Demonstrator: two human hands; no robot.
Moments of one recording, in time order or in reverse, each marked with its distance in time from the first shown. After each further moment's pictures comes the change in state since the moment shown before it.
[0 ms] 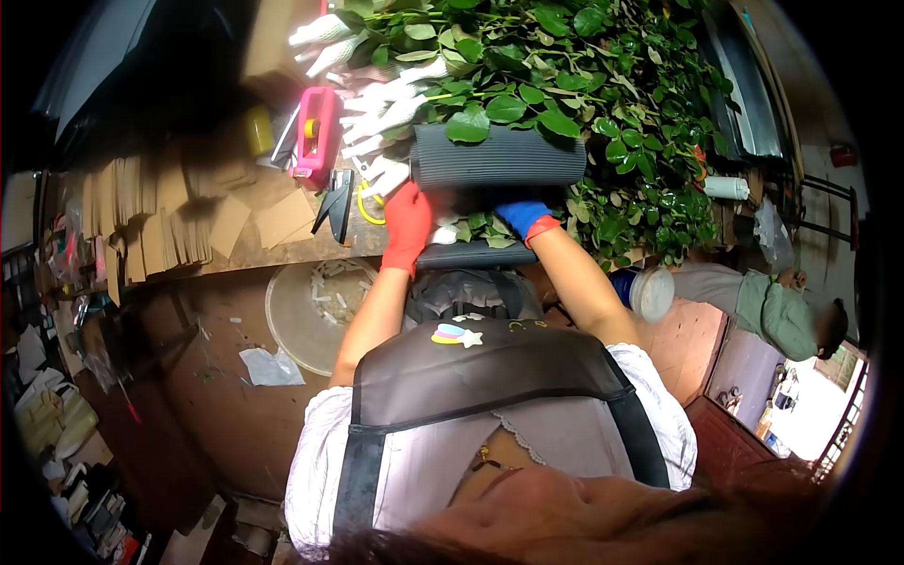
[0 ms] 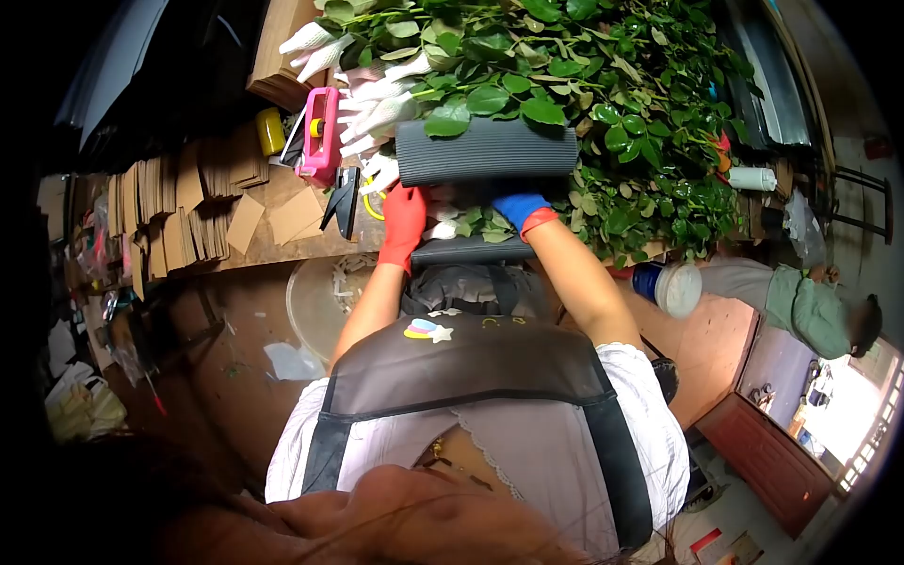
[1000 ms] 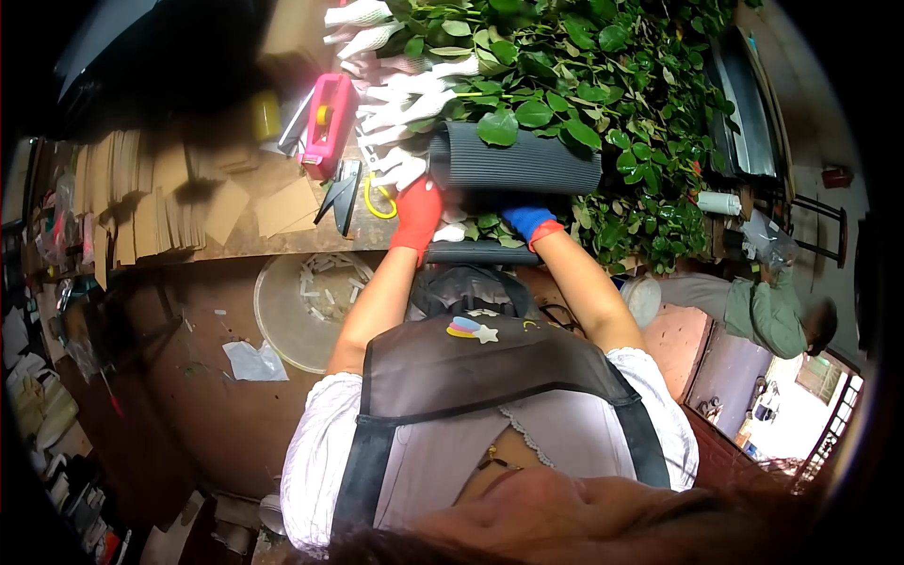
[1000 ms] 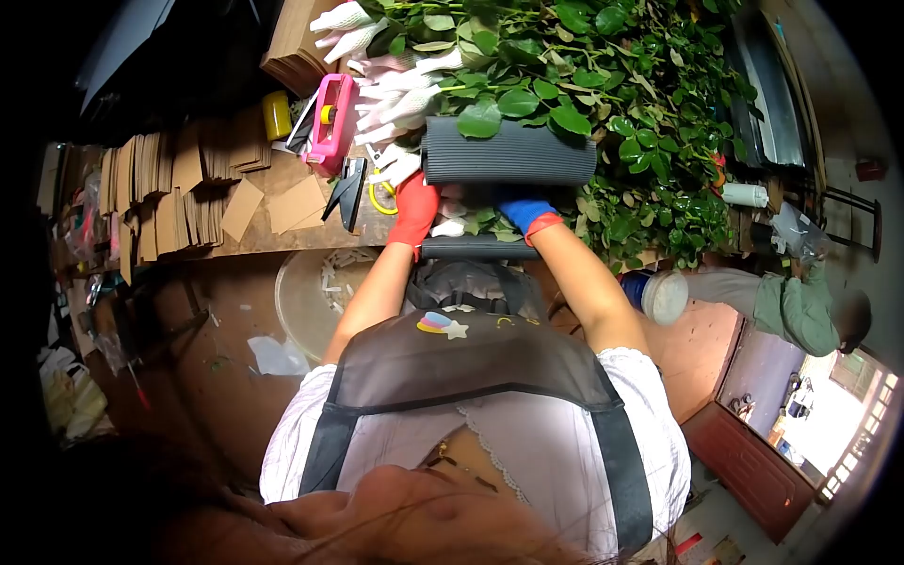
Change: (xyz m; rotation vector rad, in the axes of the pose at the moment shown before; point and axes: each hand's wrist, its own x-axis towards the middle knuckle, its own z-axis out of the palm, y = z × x) left_hand 0.022 -0.025 0.011 -0.346 -0.185 -0.266; right_hand -0.002 -0.003 0.009 0.021 0.012 -0.003
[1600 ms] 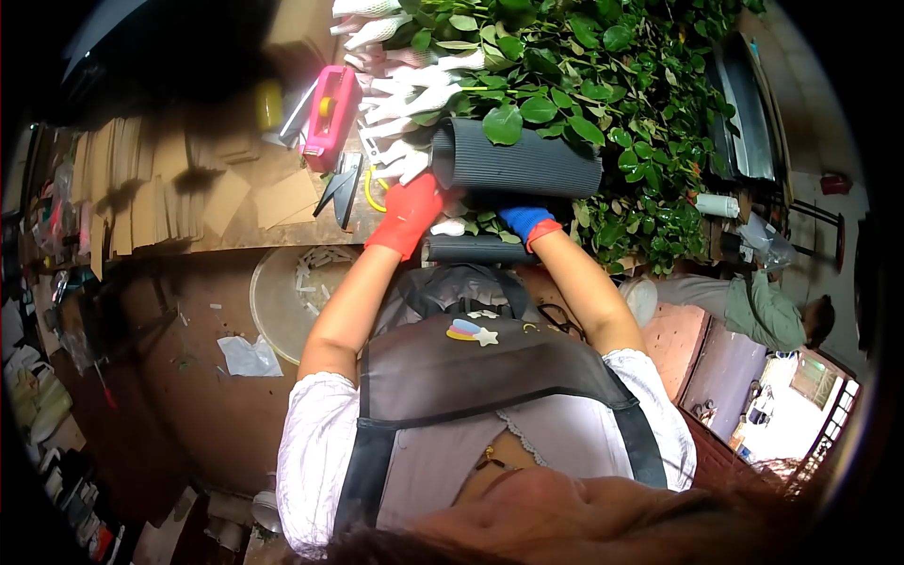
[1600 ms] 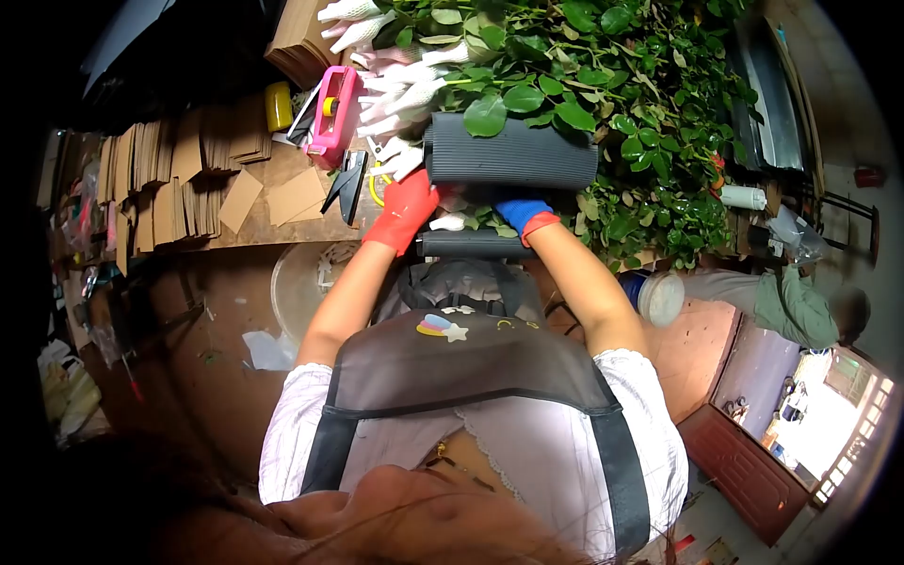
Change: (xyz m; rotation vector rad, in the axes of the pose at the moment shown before) left_hand -0.028 0.048 -0.022 0.967 -0.146 0.425; right_hand -0.008 -0.020 -0.014 -0.023 -0.088 0.071
